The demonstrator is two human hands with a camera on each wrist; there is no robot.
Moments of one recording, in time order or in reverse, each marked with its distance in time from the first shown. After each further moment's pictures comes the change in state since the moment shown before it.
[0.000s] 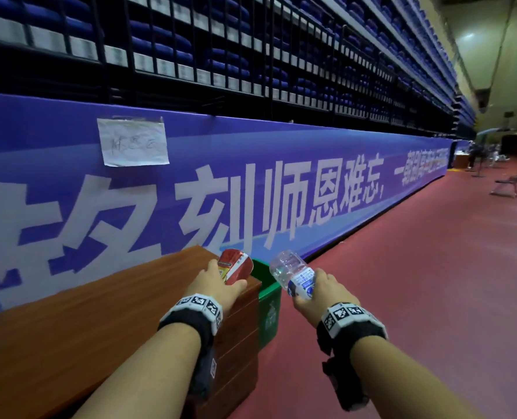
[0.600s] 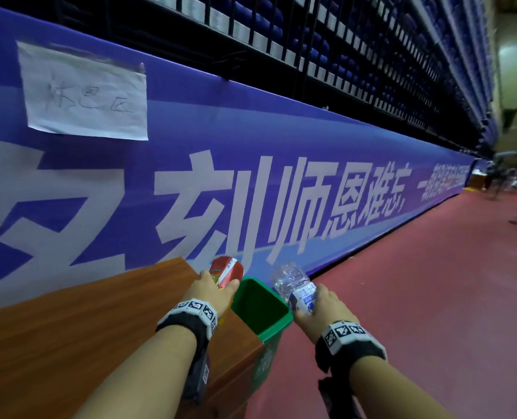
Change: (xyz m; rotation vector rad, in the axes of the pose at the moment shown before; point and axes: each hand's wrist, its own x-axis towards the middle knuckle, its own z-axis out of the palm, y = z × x) left_hand 0.410 -0.022 0.124 -0.099 -0.046 -0.163; right_hand 0.397 -0.032 0.154 -0.014 -0.055 0.021
